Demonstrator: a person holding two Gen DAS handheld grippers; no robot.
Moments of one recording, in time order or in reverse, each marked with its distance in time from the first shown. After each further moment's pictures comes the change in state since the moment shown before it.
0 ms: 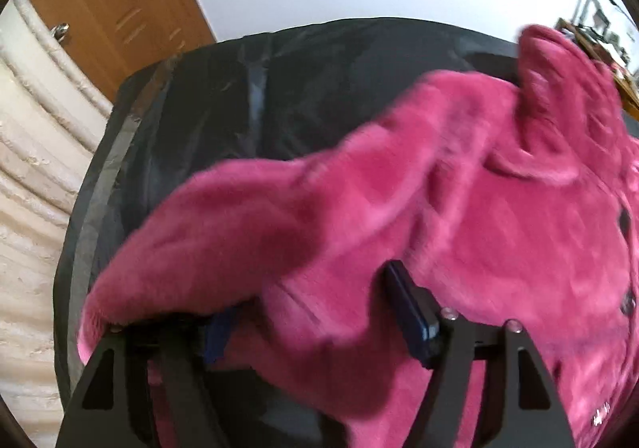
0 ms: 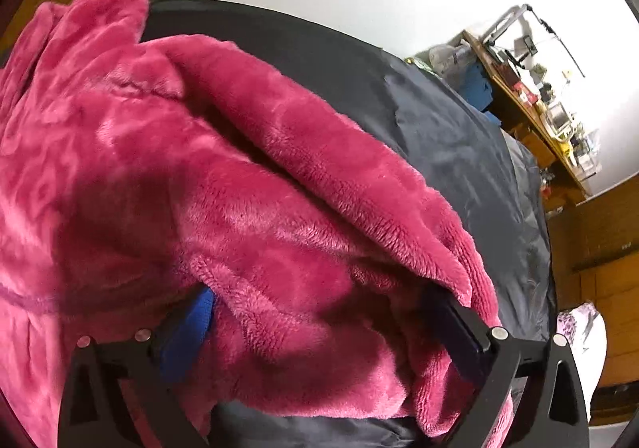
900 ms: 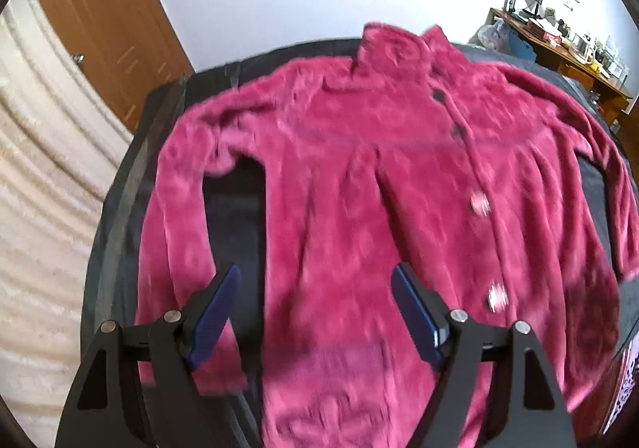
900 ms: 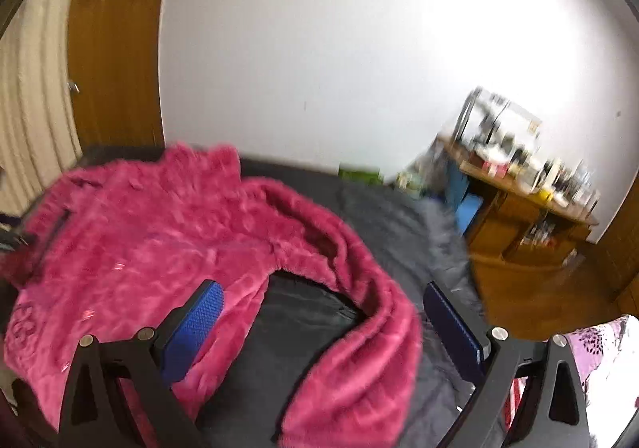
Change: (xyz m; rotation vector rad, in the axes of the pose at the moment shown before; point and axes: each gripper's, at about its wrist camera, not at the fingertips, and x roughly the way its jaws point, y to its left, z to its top) left arm -0.214 -0.060 -0.206 0.088 -0.081 -0.050; right arm -0.273 -0.093 -0.240 0.093 -0.580 0.157
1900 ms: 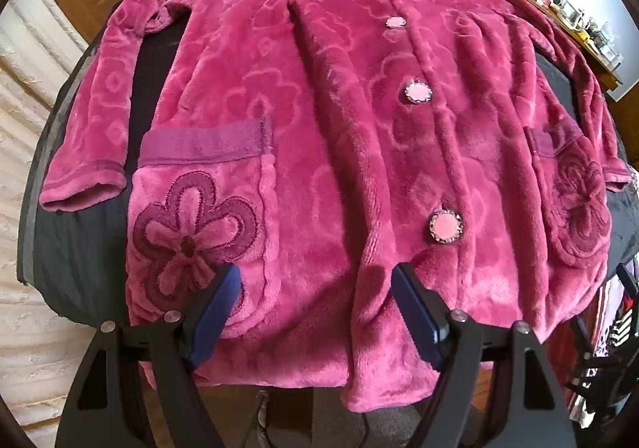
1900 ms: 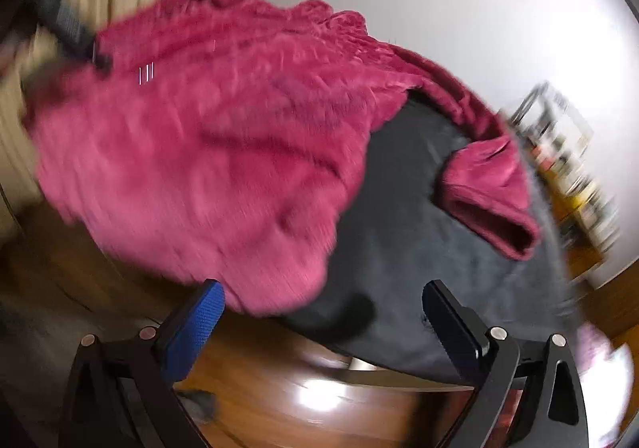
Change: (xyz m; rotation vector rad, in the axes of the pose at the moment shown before) left arm 0.009 -0.080 -0.119 -0.024 0.212 -0.107; right arm -0.004 0.118 -0.212 -0.207 0.226 0.132
